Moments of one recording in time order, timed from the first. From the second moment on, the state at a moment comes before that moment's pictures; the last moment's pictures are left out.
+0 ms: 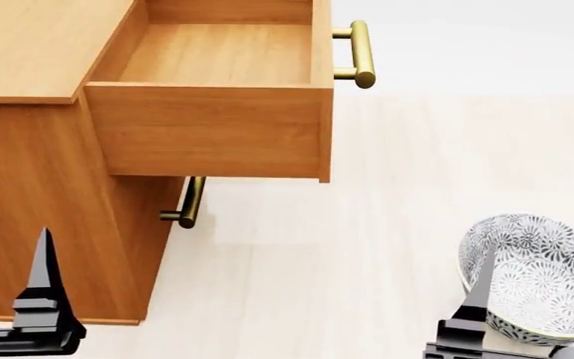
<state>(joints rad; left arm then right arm) -0.08 -0.24 0.08 0.62 -0.26 -0.41 -0.27 0.00 0.35 0.11 -0.51 0.21 0.21 0.20</state>
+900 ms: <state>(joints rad) -0.08 -0.26 0.11 0.60 -0.28 -0.38 -0.31 -0.20 0.33 0.31 -0.24 0.32 -0.05 0.11</state>
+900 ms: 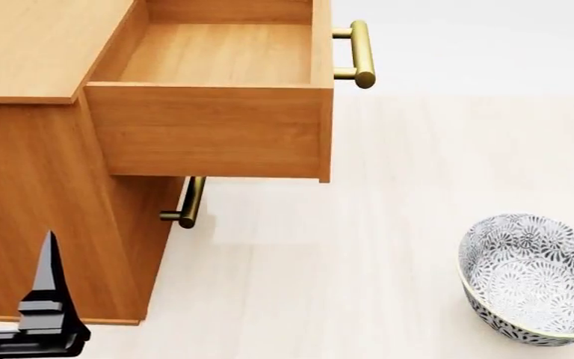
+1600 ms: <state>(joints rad) -0.10 -0.27 0.12 0.56 -0.28 -0.36 -0.33 -0.33 0.29 0.26 -0.10 0.29 -0.34 -0.05</state>
